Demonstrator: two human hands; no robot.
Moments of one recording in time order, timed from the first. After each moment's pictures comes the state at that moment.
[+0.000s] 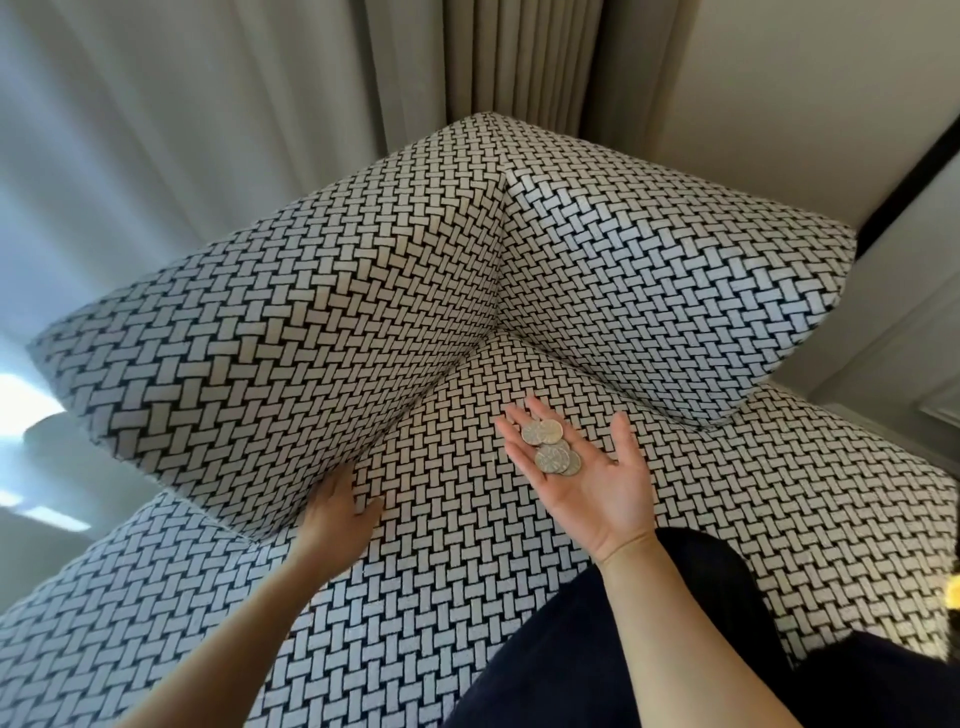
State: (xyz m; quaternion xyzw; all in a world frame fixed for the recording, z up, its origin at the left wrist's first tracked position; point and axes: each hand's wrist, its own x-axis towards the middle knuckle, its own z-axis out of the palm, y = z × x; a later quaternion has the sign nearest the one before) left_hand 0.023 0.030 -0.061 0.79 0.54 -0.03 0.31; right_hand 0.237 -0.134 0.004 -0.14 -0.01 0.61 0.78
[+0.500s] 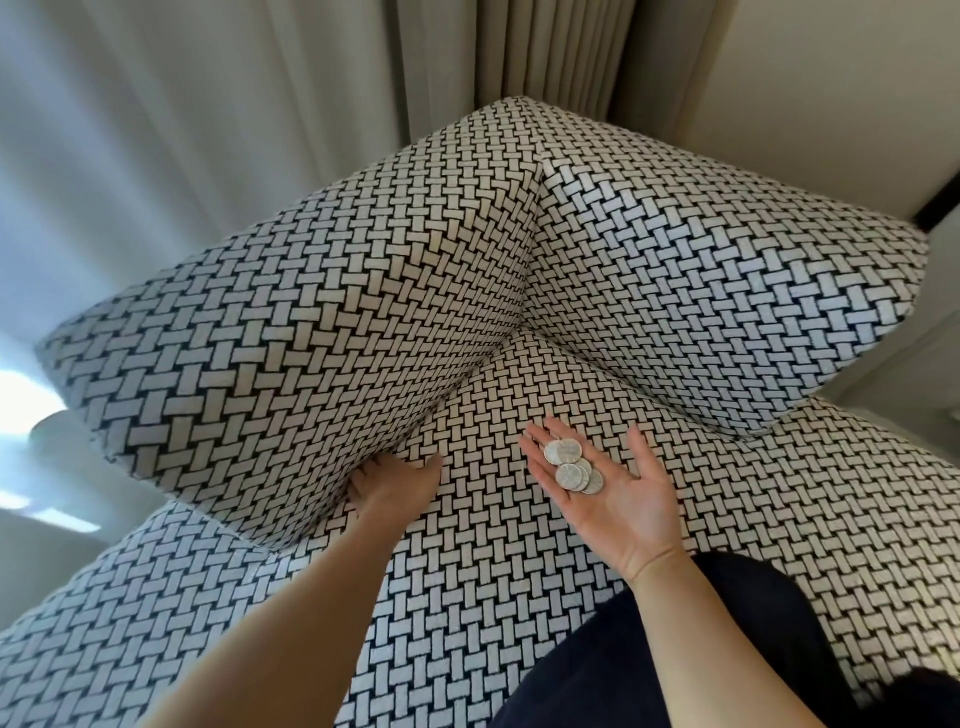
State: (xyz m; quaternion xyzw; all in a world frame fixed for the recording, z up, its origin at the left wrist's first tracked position) left_hand 0.088 0.055 -0.066 0.69 0.65 -0.10 0.29; right_hand 0.234 -0.119 -0.005 -0.21 0.04 0.61 0.76
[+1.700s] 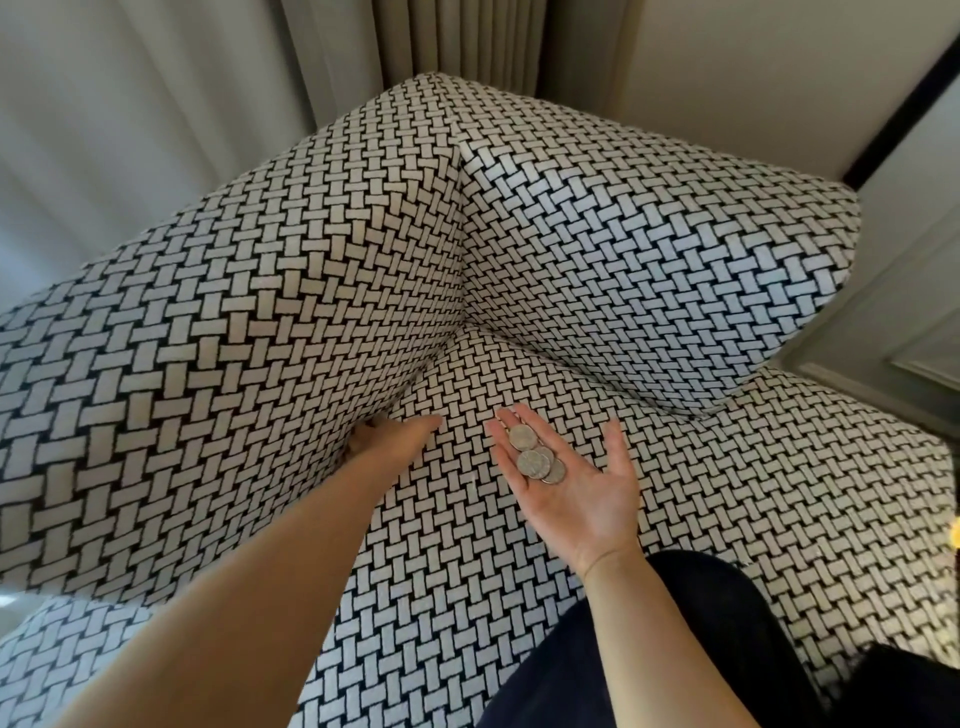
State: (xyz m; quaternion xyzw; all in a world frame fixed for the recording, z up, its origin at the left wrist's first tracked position) left_hand 0.172 0.079 -0.057 0.68 0.64 -0.10 0.35; right_hand 0.243 -0.112 -0.007 -0.18 0.12 0.54 0.81
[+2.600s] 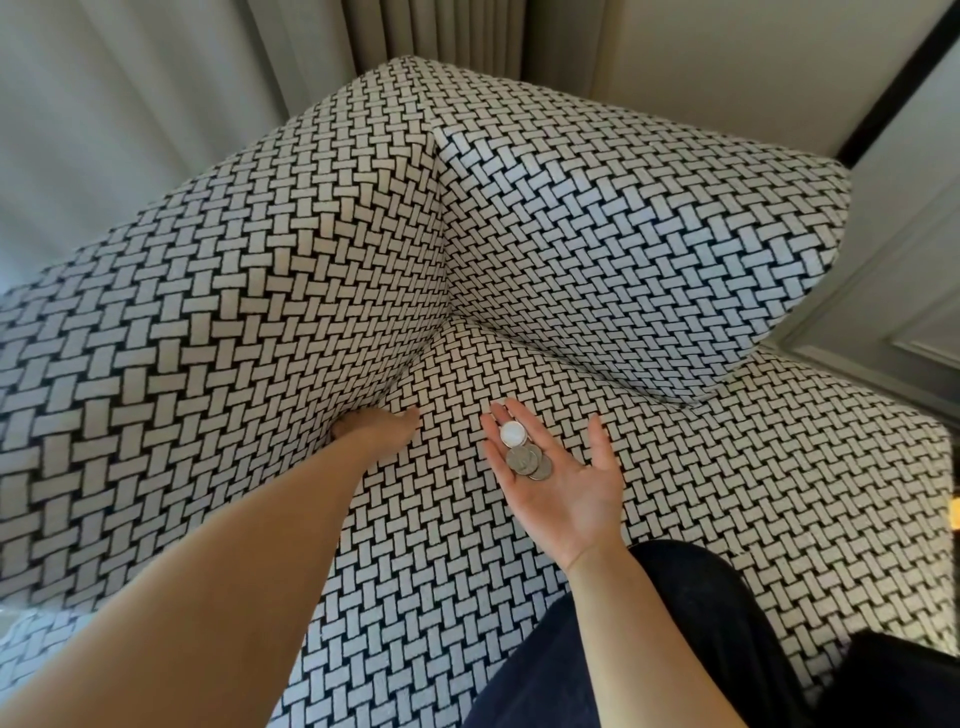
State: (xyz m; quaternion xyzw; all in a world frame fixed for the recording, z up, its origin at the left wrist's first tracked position) left_hand 0.186 0.088 -0.043 0.75 0.57 -0.24 0.21; right_hand 0.247 -0.113 -0.008 -0.21 0.18 0.52 0.81
